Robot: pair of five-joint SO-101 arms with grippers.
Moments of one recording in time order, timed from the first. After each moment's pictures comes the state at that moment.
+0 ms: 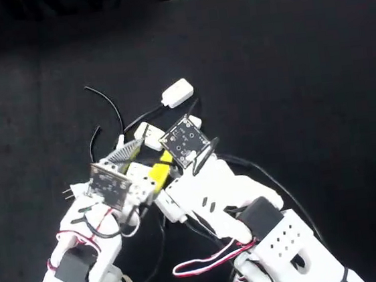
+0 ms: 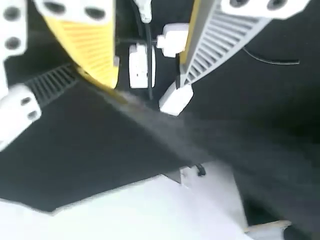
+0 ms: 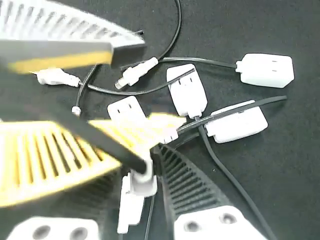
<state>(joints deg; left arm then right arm) 24.4 -104.1 87.4 37.3 -7.5 -38.0 -67.2 66.6 51.6 4.0</state>
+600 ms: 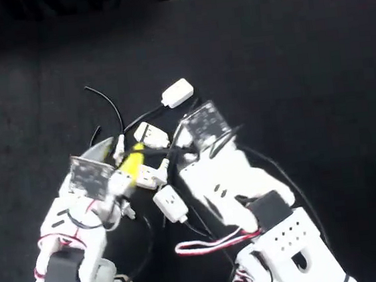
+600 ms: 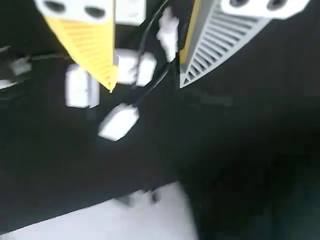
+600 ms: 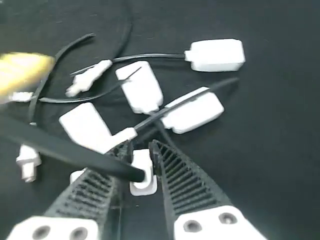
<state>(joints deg) 7.6 -104.0 83.0 47.6 -8.7 -26.0 -67.2 66.6 51.6 3.6</state>
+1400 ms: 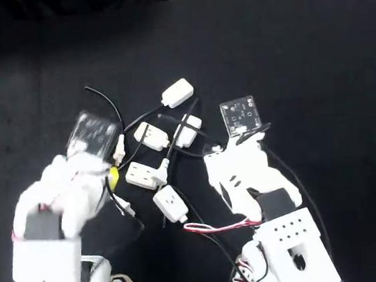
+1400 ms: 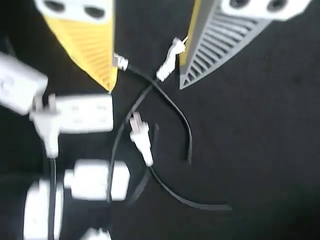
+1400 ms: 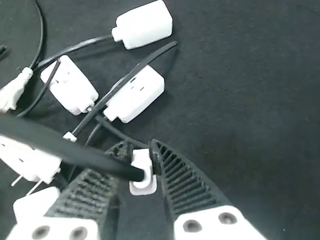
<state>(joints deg) 0.2 -58.5 53.1 69.1 -28.8 -14.3 -67.2 76.4 43.2 -2.6</state>
